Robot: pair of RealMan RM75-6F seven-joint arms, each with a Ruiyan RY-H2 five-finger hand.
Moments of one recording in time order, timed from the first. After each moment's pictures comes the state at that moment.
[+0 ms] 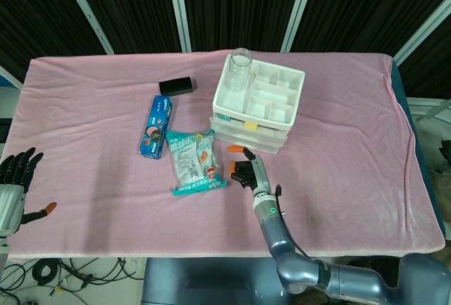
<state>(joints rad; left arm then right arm) -0.12 -1.16 -0.06 -1.55 1.53 1.51 0.01 0.69 -1.82 0.56 -1.80 -0.49 1.10 0.07</state>
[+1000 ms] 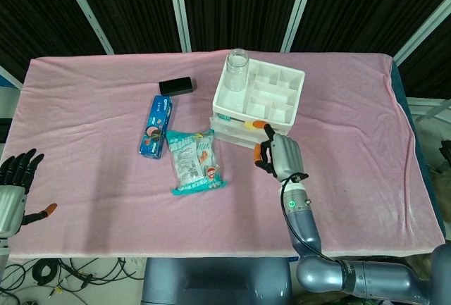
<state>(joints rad) -0.12 -1.16 -0.05 -1.56 1.53 1.51 0.02 0.76 -1.59 0.50 -1.95 -0.56 1.32 -0.49</state>
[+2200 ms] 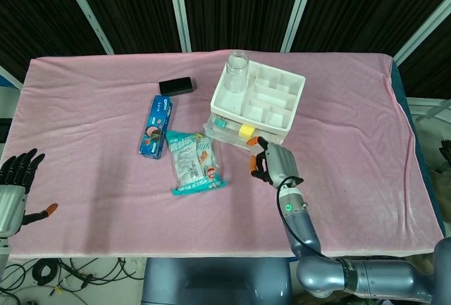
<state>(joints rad) -0.12 -1.16 -0.05 -1.56 1.53 1.50 0.00 0.80 -1.54 0.48 -2.04 -0.40 1.31 -0.50</state>
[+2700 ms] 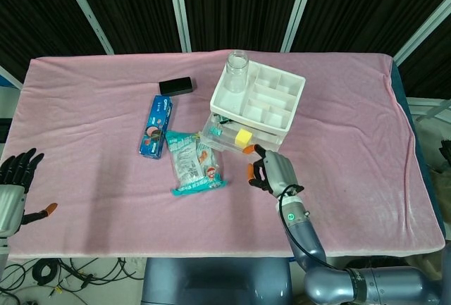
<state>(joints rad) -0.12 -1.16 -0.05 -1.56 1.52 1.51 0.00 0.78 -1.50 0.44 -2.12 -0.44 1.30 -0.45</state>
